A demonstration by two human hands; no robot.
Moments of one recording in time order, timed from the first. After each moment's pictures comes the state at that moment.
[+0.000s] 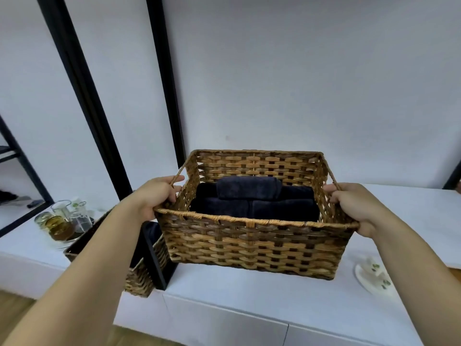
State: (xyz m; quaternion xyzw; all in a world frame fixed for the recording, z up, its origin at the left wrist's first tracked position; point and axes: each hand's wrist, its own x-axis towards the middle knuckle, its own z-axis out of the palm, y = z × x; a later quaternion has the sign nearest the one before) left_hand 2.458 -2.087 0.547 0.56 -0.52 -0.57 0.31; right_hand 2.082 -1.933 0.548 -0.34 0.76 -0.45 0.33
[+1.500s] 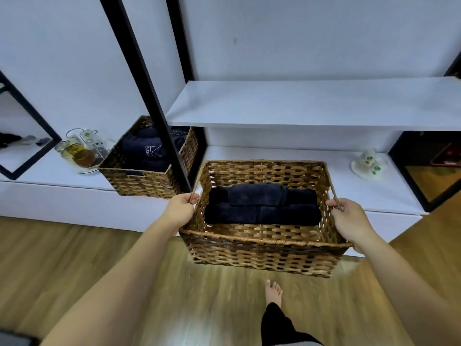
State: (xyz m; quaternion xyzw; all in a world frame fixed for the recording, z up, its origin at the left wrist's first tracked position) left_hand 2.585 -1.898 0.326 0.62 -0.57 -0.50 0.20; right_hand 2.222 -1.717 0.321 -0.28 0.82 -0.39 0.31
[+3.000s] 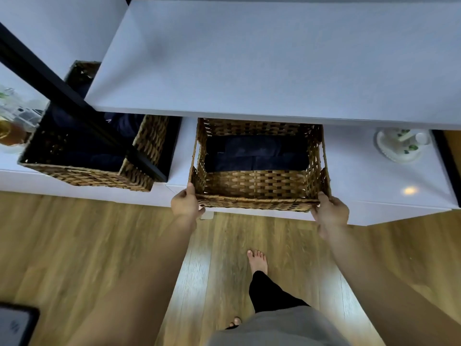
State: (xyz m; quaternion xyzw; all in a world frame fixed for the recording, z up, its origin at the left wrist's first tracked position) left_hand 2.457 -2.044 0.188 0.73 -0.24 -0.56 0.29; right_hand 2.168 -1.902 0.175 0.07 0.78 -0.51 0.35
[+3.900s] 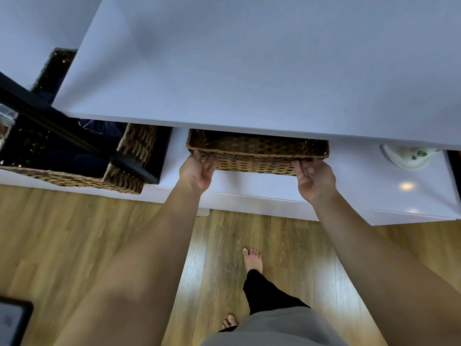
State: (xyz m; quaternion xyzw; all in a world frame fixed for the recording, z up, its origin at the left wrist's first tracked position) left_hand 2.395 -2.140 0.186 0.54 -0.06 -0.74 0.39; right_hand 2.144 -2.015 0.194 0.20 0.50 -0.70 0.47
